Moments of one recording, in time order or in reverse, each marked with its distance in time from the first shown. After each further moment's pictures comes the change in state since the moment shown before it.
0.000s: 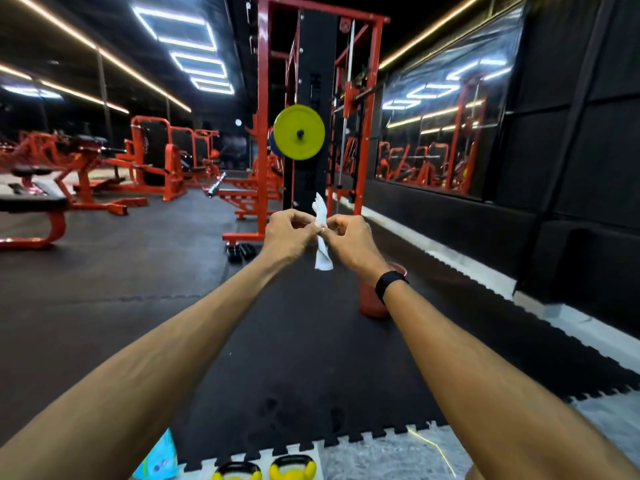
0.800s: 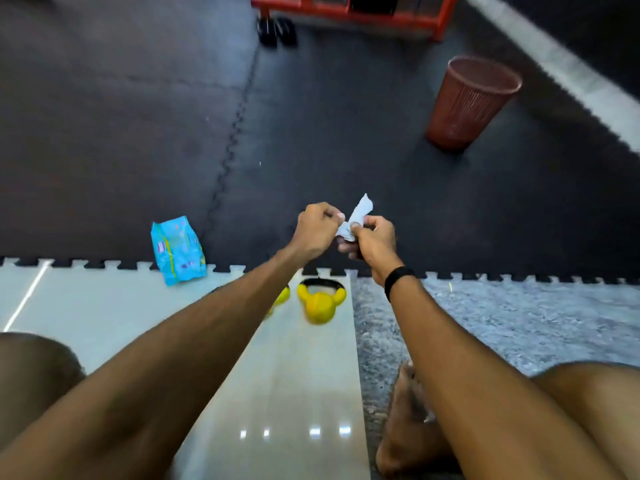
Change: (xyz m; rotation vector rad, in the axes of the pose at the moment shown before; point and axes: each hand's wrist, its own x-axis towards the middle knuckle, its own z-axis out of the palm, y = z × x) left_hand -0.104 -0.370 0.074 0.164 -0.090 -0.657; right_hand -0.142 0.297 0.229 0.345 -0.193 0.921
